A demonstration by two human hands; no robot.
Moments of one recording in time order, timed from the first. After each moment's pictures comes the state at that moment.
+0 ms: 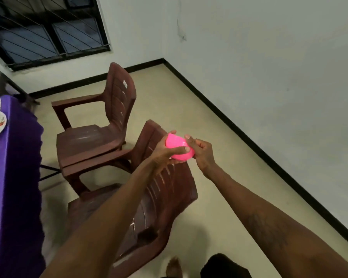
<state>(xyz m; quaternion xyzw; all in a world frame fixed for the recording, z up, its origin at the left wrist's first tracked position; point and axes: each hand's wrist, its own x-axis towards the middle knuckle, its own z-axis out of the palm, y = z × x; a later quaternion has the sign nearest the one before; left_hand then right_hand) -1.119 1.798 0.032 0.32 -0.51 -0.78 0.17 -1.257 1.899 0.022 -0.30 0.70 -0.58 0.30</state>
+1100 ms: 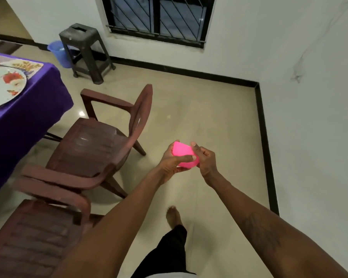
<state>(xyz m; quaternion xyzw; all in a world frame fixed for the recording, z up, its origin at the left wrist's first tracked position) -1.418 1.385 -0.046 0.51 -0.25 -0.71 0.42 -1.569 1.368 -0.062 -0.42 0.58 -0.41 0.57</state>
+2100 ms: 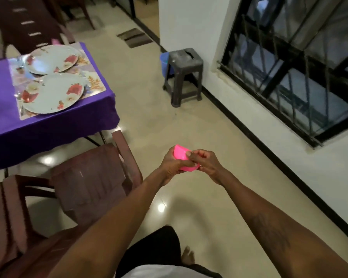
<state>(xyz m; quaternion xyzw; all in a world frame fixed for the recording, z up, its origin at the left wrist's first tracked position) -1.262 0.831 -0.027 0.62 -0.06 -0.48 0.62 -1.367 0.692 -0.015 -0.66 0.32 0.01 0.68</state>
